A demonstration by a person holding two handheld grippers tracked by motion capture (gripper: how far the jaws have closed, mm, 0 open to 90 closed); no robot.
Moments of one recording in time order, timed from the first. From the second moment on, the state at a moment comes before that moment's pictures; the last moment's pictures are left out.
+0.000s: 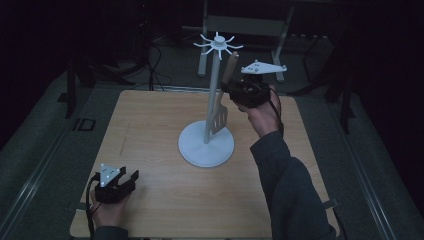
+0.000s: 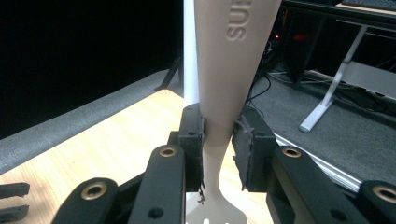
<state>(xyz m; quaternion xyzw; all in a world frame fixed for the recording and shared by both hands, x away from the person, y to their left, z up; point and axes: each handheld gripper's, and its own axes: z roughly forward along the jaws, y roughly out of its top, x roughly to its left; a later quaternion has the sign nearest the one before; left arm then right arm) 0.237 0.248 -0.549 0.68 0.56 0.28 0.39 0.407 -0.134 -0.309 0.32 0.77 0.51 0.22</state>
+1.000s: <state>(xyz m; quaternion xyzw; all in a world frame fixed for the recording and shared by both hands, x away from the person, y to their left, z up) 0.237 0.247 -0.549 0.68 0.56 0.28 0.39 0.408 -0.137 -0.317 0.32 0.76 0.52 0.23</state>
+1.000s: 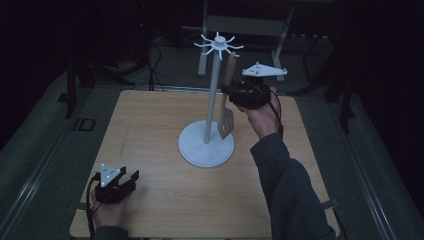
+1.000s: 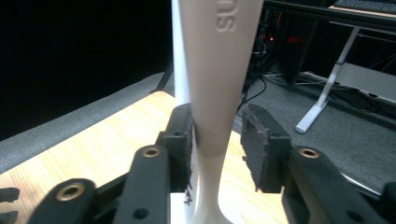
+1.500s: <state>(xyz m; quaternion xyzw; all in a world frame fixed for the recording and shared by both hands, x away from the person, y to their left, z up) 0.238 0.246 -0.550 0.68 0.56 0.28 0.39 0.402 -0.149 -0.324 0.33 0.76 0.51 0.23</state>
